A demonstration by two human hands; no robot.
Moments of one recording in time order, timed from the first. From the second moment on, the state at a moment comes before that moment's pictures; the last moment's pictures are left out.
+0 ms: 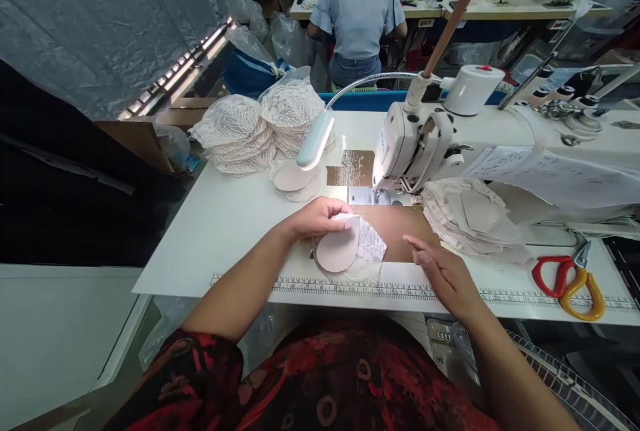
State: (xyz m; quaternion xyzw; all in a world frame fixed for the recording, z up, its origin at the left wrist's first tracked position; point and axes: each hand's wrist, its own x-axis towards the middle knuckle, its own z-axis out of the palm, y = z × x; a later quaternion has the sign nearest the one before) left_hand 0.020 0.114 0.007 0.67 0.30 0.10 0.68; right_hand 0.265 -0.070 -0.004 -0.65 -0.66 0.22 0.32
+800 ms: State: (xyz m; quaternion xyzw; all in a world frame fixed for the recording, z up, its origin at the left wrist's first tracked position) left_hand 0.015 0.112 0.003 0.55 0.33 0.11 0.76; right_hand 0.225 0.006 0.005 -0.60 -0.49 0.53 0.35
